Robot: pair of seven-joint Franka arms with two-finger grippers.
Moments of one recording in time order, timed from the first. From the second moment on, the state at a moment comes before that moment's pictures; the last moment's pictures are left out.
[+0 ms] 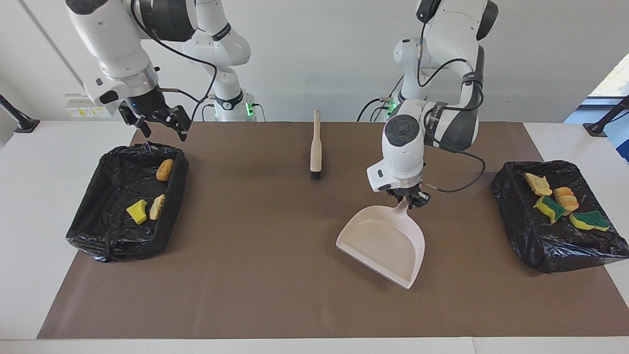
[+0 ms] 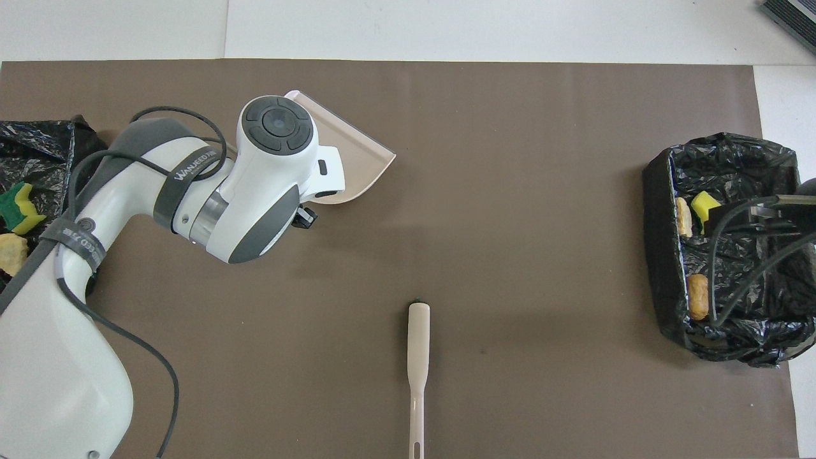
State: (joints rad) left arm -0.17 0.42 -0.39 -1.58 0.37 1.80 -0.02; right arm -0.02 -0.08 -0.03 -1.68 -0.02 1.59 0.04
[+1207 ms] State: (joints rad) left arm -0.34 0.69 -0.47 -1.31 0.24 1.90 -0.91; right arm 0.03 -0.15 -0.07 -1.67 -0.02 1.53 0.03
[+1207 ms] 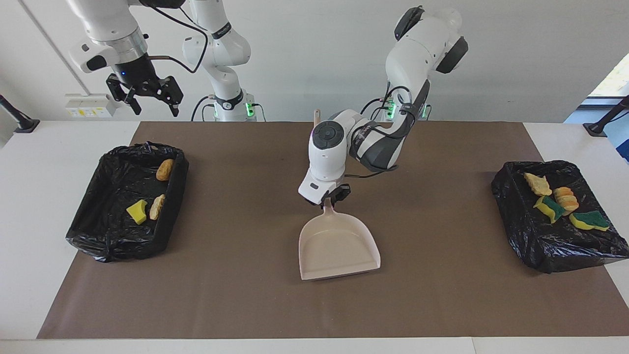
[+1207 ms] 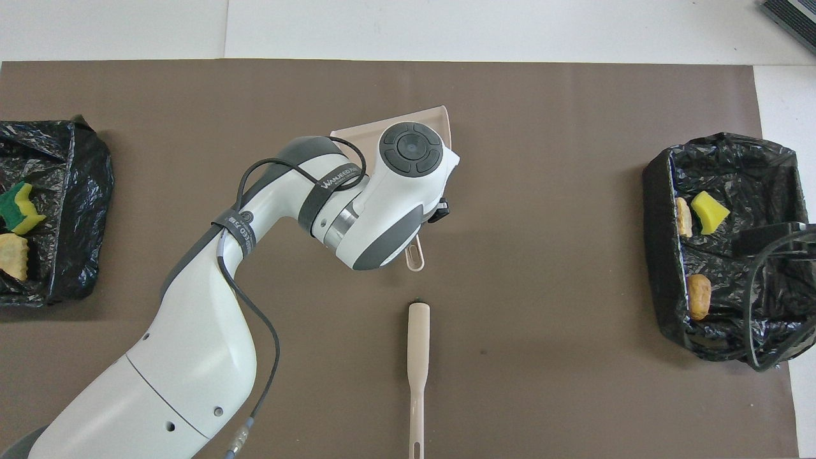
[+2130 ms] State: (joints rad) left arm -0.35 0.69 -0.46 -1.36 0.24 1.94 -0.72; right arm -0.01 -0.12 -0.03 -1.66 -0.02 1.51 0.03
